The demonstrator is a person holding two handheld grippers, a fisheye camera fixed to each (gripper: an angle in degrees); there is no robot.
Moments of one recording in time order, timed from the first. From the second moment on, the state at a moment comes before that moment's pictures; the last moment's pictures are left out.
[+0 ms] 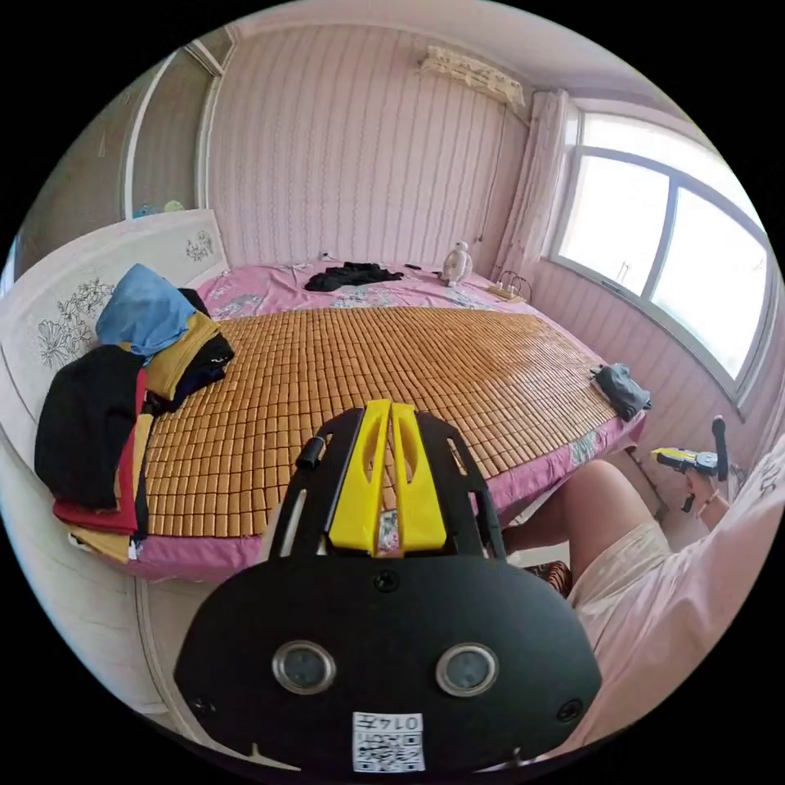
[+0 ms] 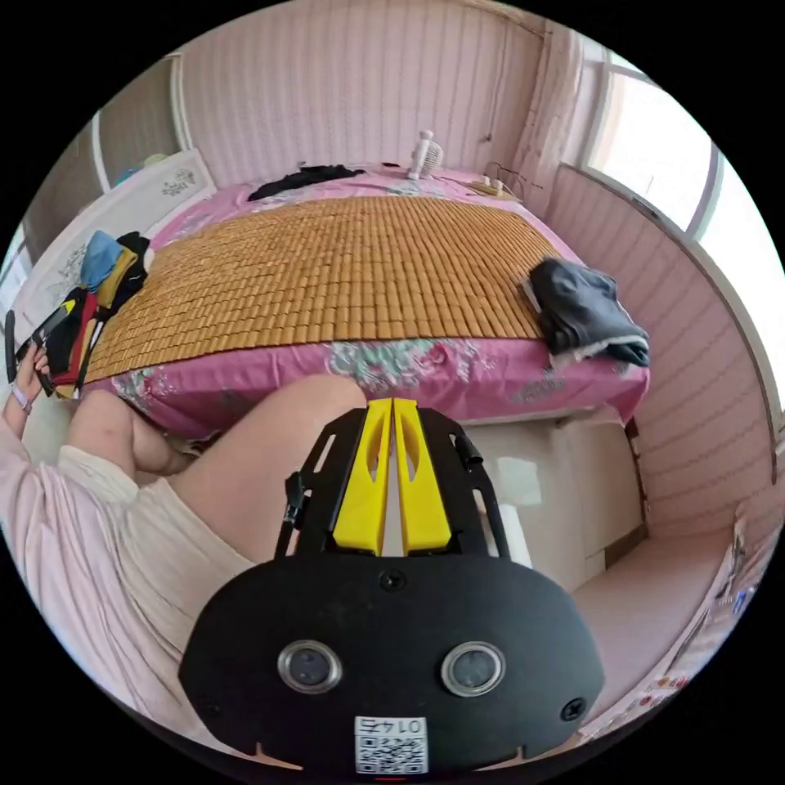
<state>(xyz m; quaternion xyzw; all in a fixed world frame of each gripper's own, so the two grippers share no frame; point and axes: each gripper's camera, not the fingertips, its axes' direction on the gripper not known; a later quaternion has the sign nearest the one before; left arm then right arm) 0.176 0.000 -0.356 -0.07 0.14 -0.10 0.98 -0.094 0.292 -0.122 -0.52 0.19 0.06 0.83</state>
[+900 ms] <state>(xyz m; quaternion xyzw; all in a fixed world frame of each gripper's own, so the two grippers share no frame) -0.190 0.289 -0.492 -0.03 -0.11 -0.39 0.92 -0.688 0.364 0.383 -0.47 -0.34 -0.16 0.80</state>
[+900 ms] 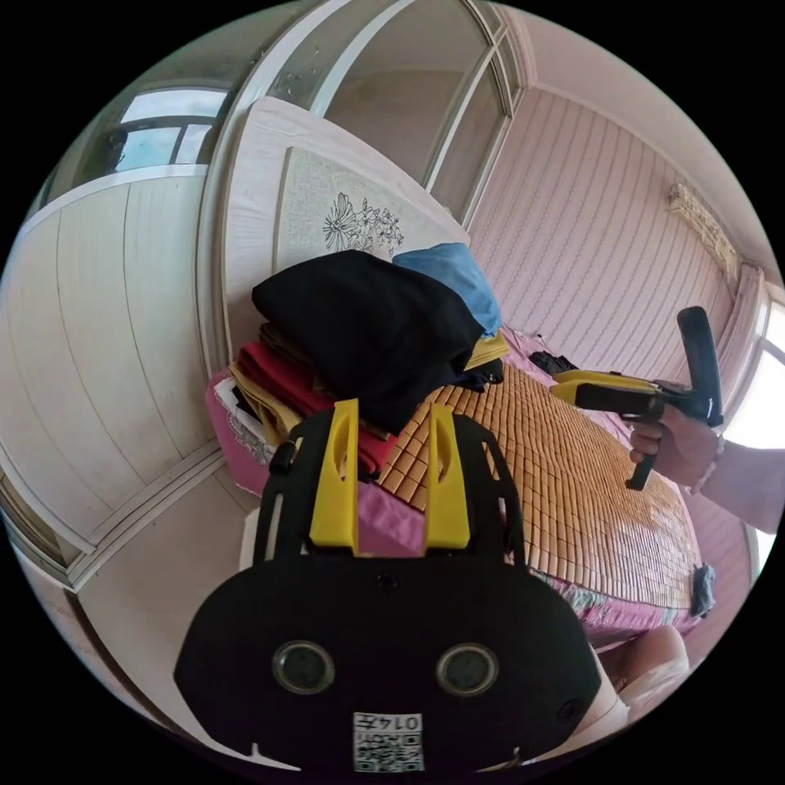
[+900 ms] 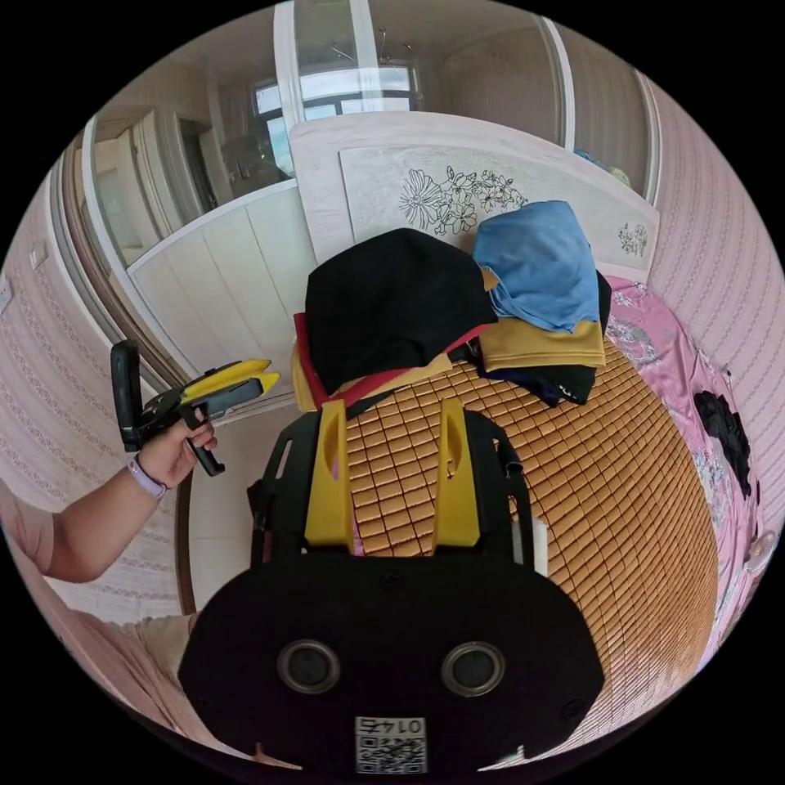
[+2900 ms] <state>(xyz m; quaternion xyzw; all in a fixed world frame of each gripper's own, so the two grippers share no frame) -0.031 0.258 -0.370 -0.29 0.14 -0.33 0.89 -0.477 0.462 0.312 -0.59 -0.21 -0.09 0.78</state>
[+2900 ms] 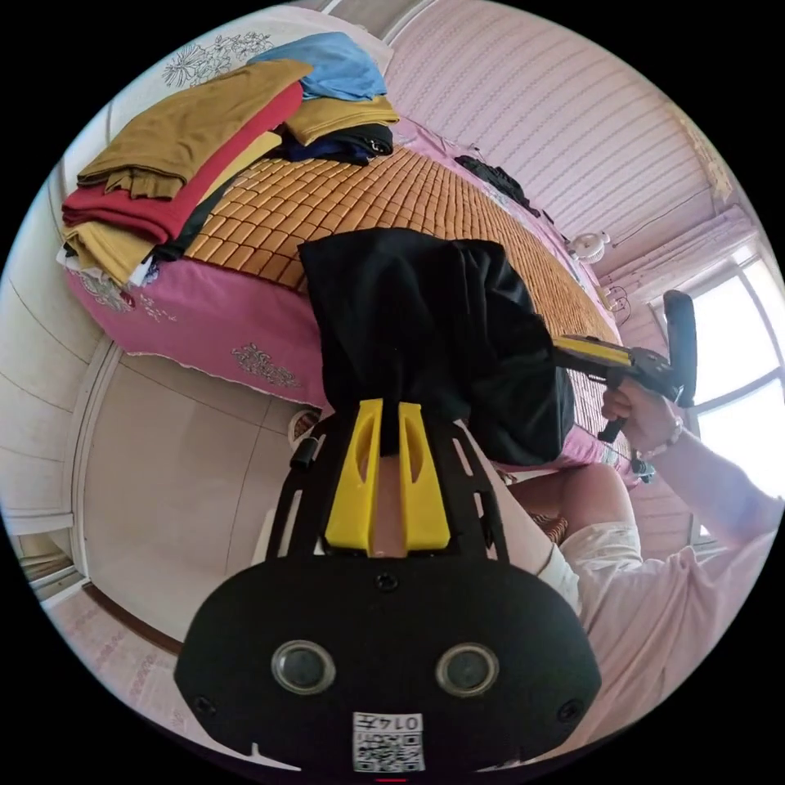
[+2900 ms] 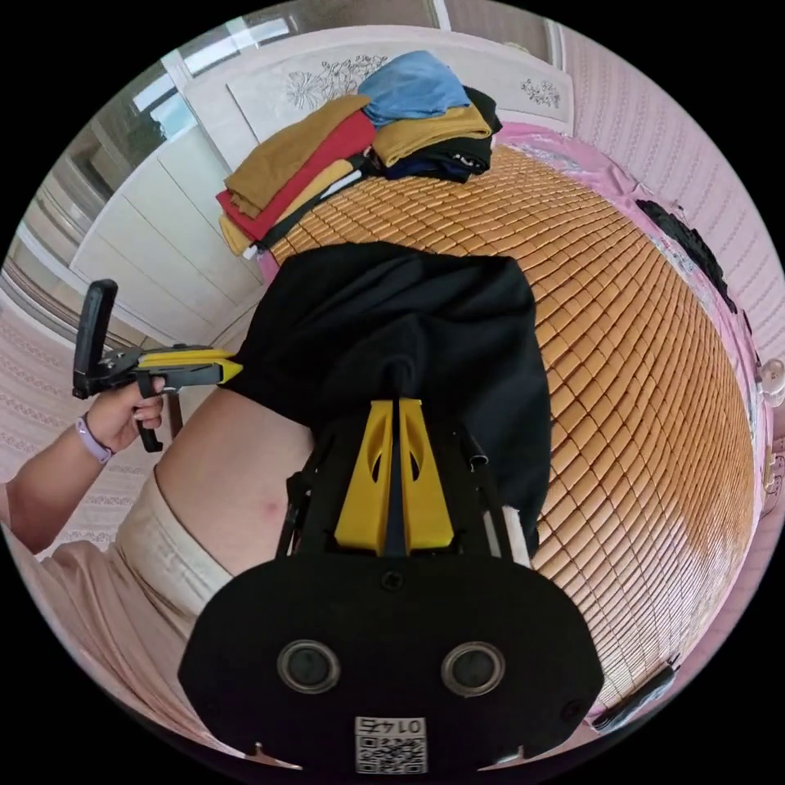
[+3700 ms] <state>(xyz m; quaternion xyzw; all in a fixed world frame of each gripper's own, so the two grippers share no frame) 0.135 0.126 -0.406 -0.20 0.21 -0.08 0.95 -0.486 0.462 0.246 -0.59 -0.25 -0.03 0.77</state>
